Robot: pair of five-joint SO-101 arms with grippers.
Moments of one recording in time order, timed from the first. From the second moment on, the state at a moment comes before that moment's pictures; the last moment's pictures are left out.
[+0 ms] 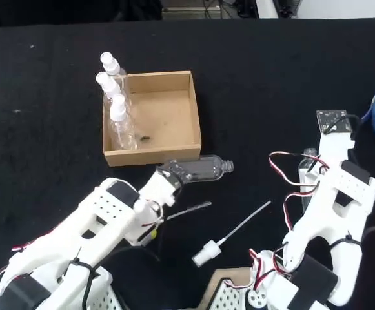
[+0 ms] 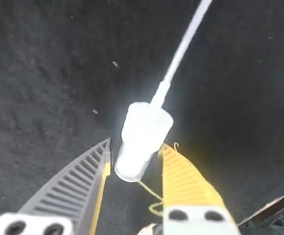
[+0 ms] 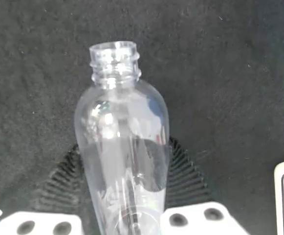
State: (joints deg) left arm 28.6 -31.3 60.7 62.8 -15.7; right arm 36.1 -18.5 47.3 50.4 32.0
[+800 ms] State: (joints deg) left arm 33.3 -31.2 59.9 55.6 -10.6; right arm 36.0 -18.5 47.3 50.4 32.0
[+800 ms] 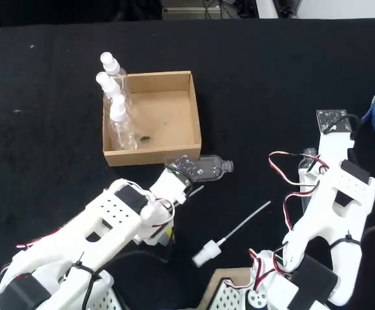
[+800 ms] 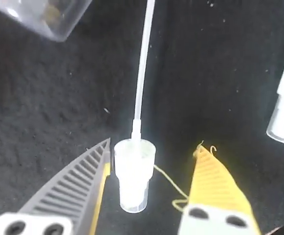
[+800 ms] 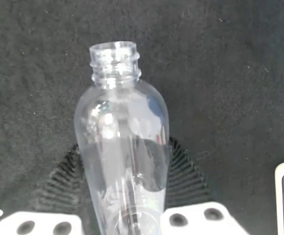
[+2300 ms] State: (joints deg) left arm -19.0 -31.2 43.7 83.5 -36.3; right arm 17.1 -40.5 34.9 84.2 27.6
